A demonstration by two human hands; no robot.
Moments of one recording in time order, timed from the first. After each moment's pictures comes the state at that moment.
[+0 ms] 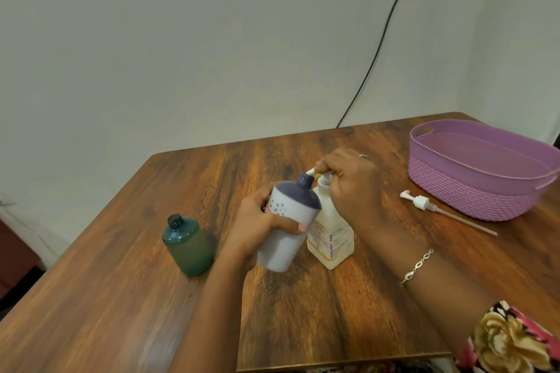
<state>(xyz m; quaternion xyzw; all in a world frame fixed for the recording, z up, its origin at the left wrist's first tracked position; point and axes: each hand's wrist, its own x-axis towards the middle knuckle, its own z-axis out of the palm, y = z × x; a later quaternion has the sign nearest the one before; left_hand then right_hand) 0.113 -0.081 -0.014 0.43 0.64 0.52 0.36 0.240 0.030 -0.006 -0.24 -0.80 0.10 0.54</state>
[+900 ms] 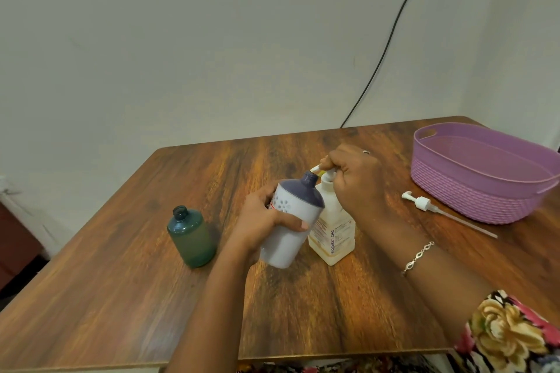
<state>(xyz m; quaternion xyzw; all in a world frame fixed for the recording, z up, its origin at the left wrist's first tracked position) 0.115 -0.086 -0.015 0.43 0.64 0.52 0.37 0.241 0.034 -0.008 -0.23 -0.80 0.10 0.54</state>
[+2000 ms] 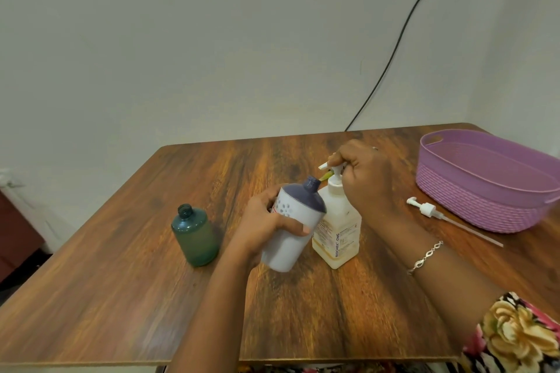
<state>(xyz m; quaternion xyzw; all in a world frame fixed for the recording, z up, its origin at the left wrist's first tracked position) 0.113 -0.091 -0.016 0.43 0.63 0.52 0.37 0.238 0.036 -0.001 -0.22 -0.79 0.12 0.56</state>
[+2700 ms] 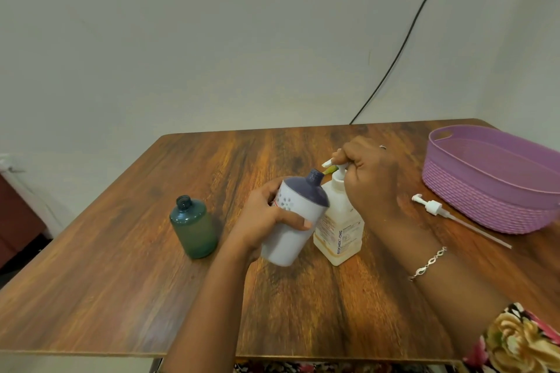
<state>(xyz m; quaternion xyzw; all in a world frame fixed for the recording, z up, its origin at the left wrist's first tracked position) 0.107 -0.087 -0.020 0.44 0.63 0.52 0.37 0.233 0.039 -0.007 -0.20 -0.79 0.08 0.58</state>
